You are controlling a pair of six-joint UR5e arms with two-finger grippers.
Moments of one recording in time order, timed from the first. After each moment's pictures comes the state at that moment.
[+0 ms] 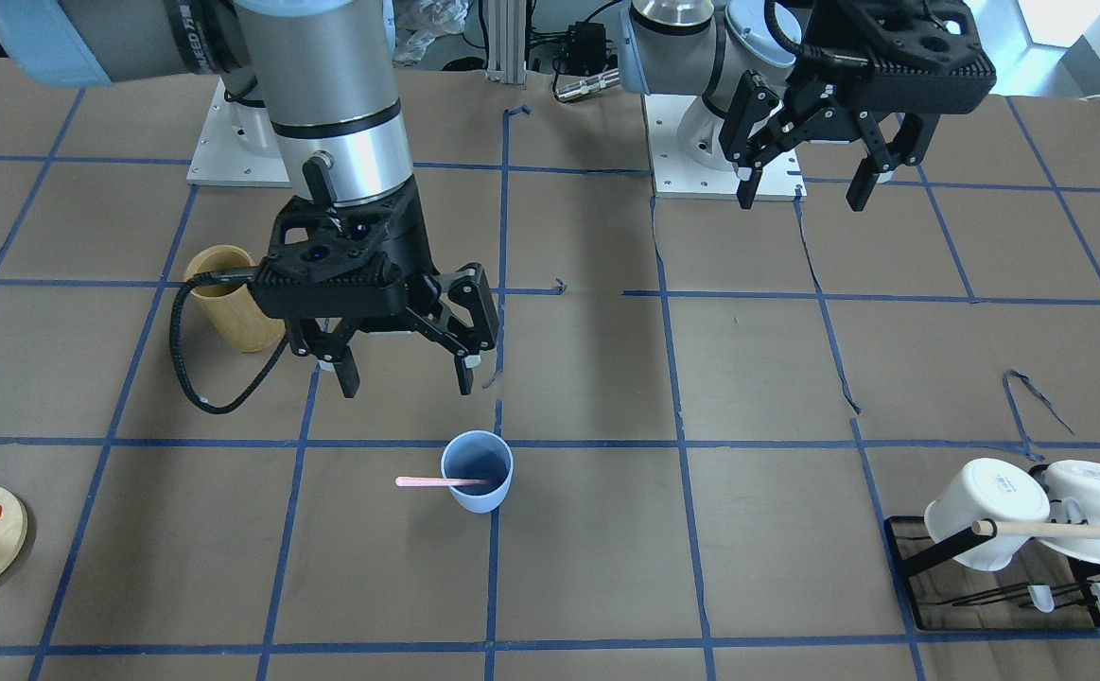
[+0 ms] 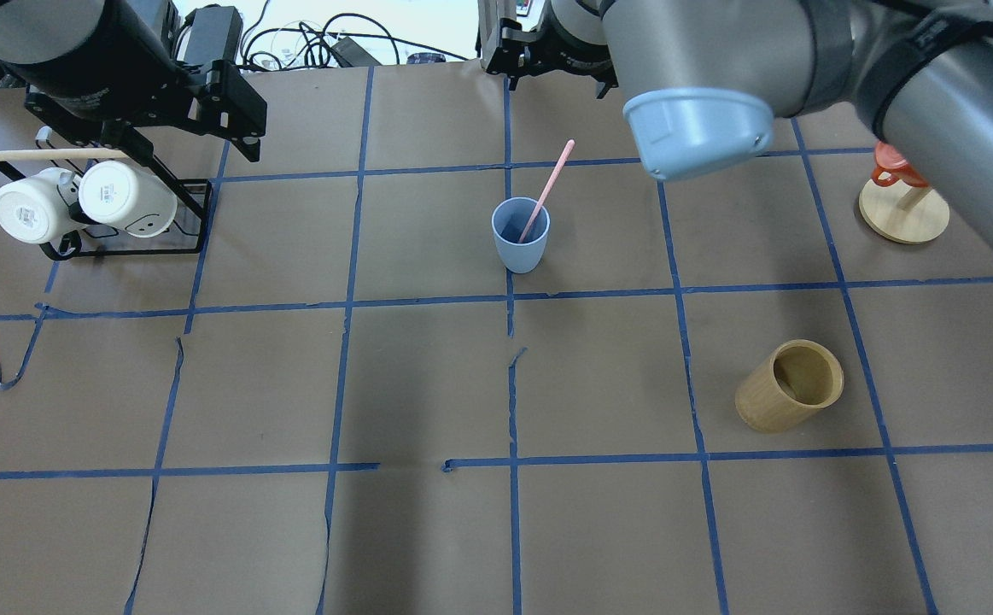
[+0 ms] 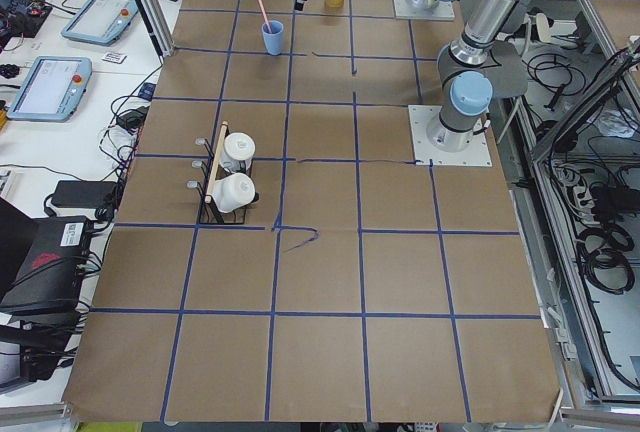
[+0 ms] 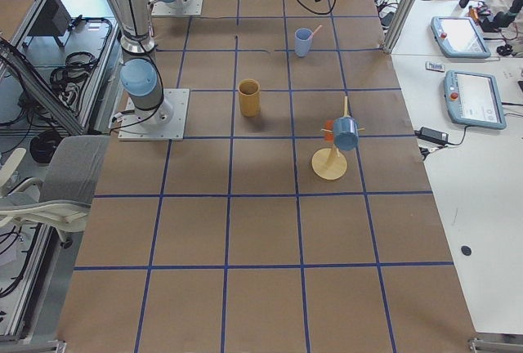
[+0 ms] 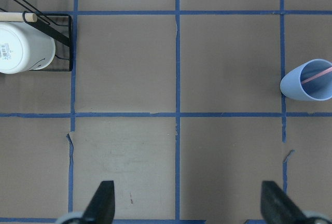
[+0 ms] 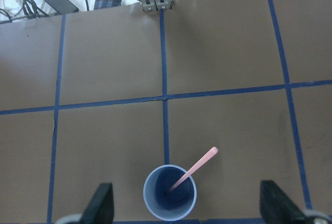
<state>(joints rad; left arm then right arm) -1.57 -1.48 -1.53 -1.49 1.58 0.00 1.81 -1.34 1.44 -2.07 -1.55 0.31</state>
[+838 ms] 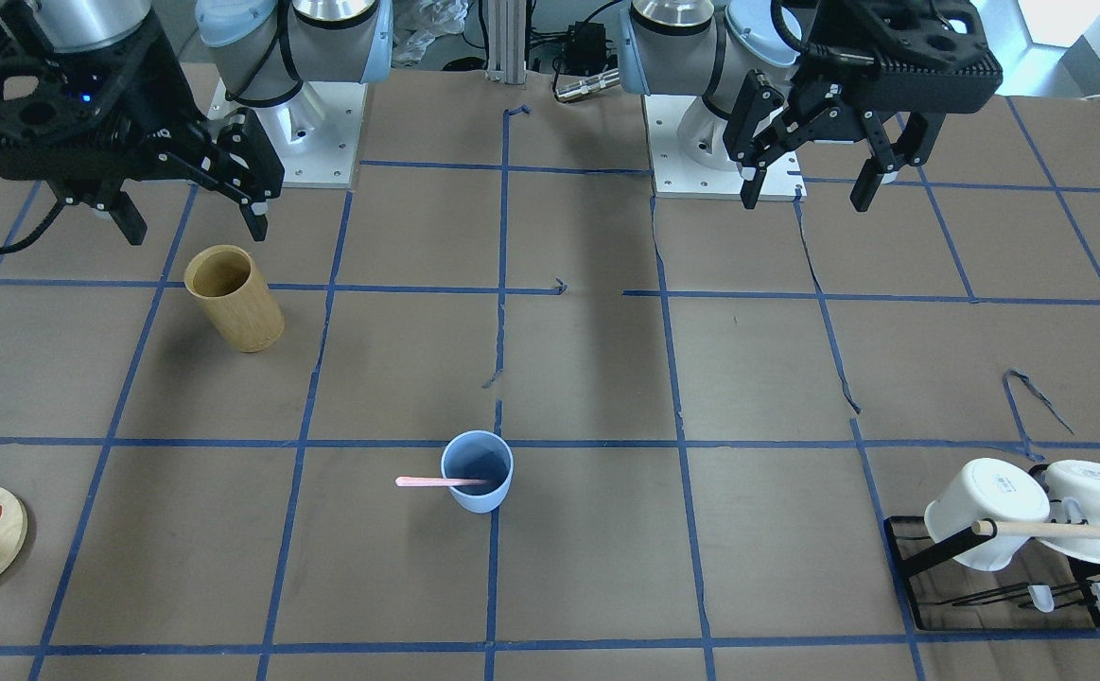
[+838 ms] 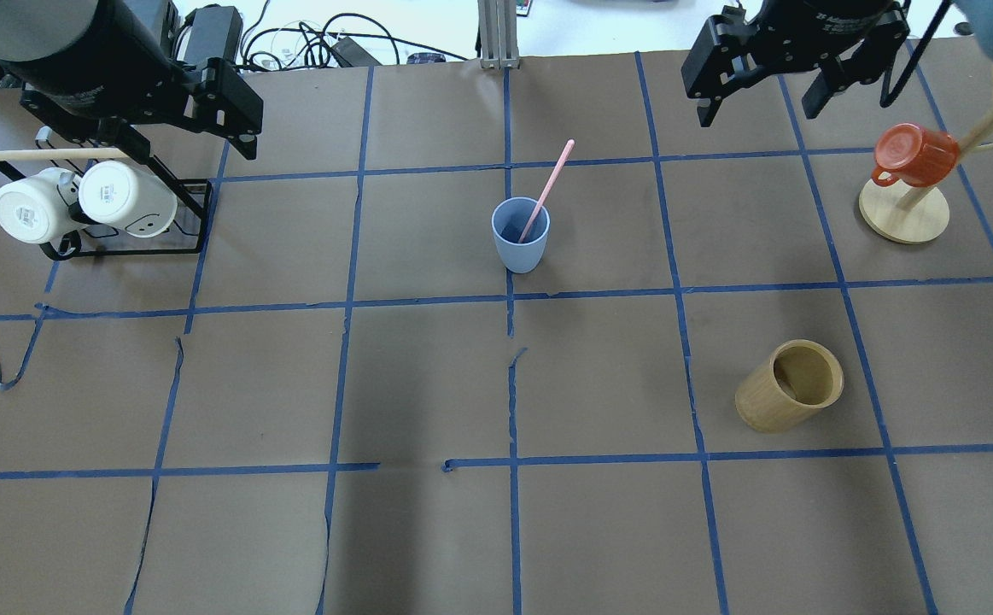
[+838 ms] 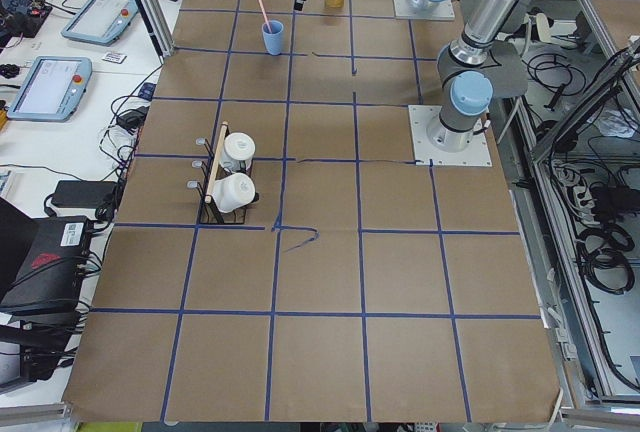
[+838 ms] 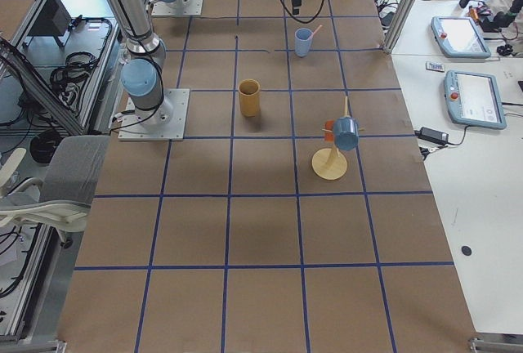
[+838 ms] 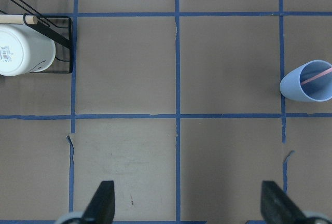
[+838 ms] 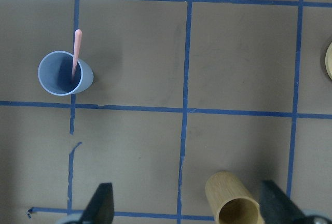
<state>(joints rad) -1.56 -1.48 -1.53 -1.49 1.58 0.01 1.58 -1.55 1.44 -1.57 -1.55 -0.04</state>
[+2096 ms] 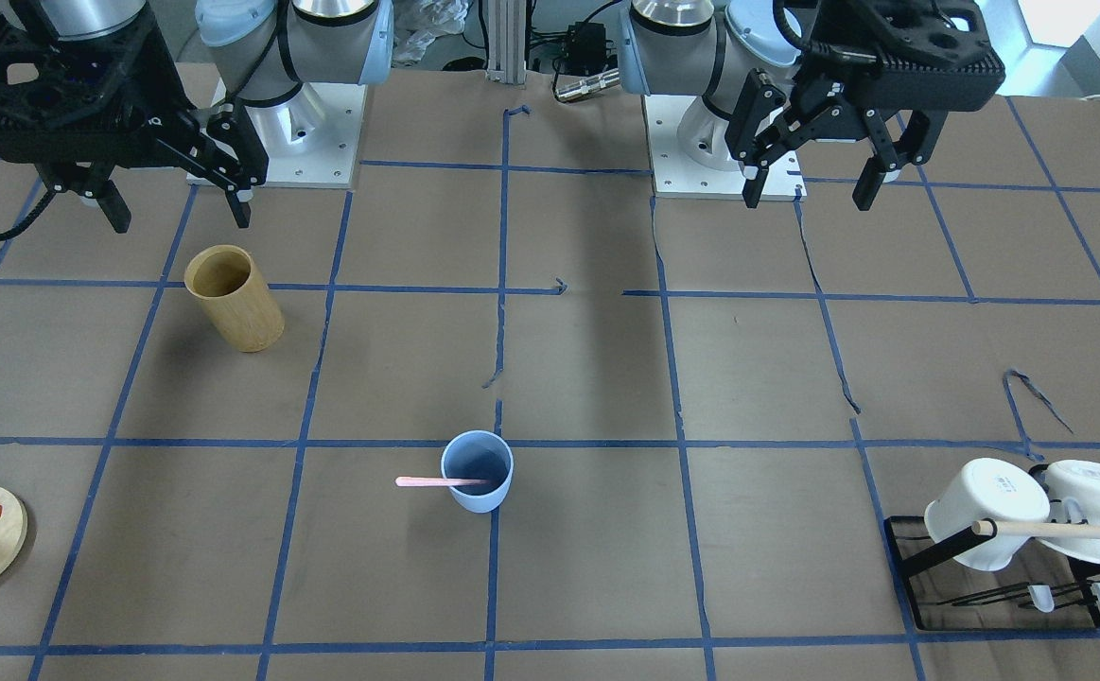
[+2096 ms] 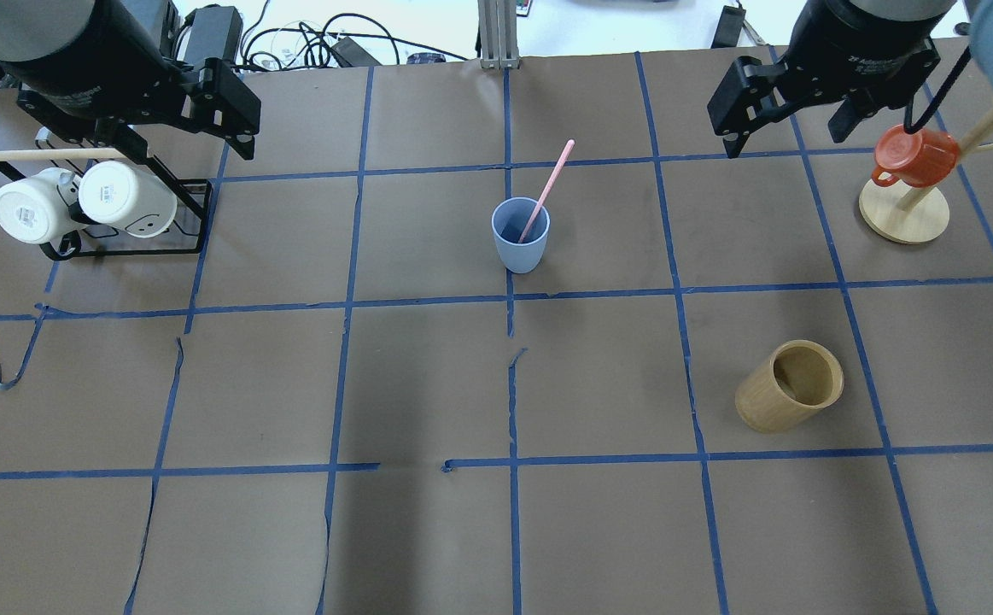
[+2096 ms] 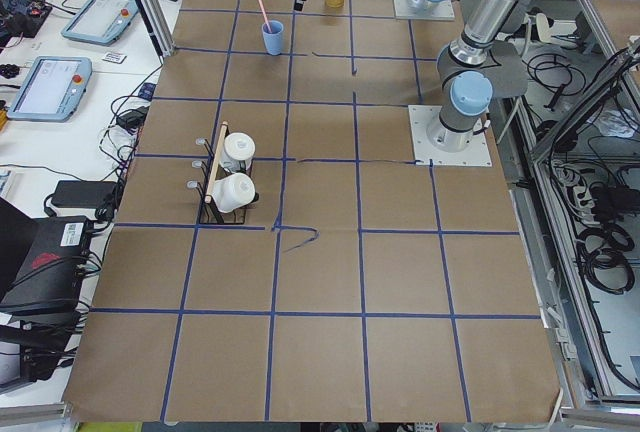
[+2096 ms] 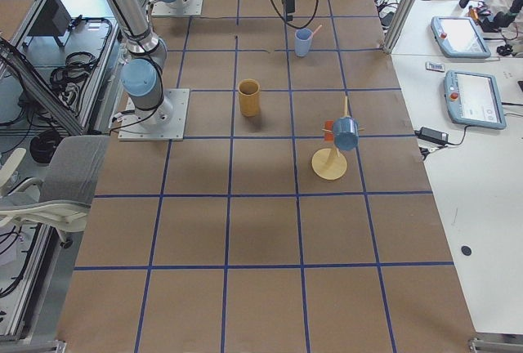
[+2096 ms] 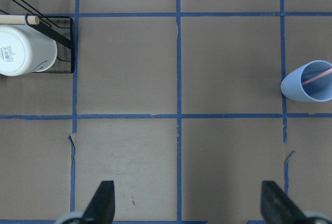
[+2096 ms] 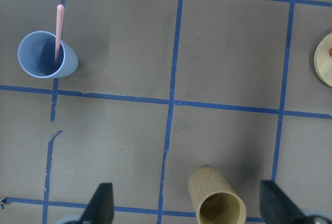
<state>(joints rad) -1.56 -1.48 -1.53 -1.49 1.58 0.01 1.56 -1.60 1.51 -1.61 -1.59 -0.11</state>
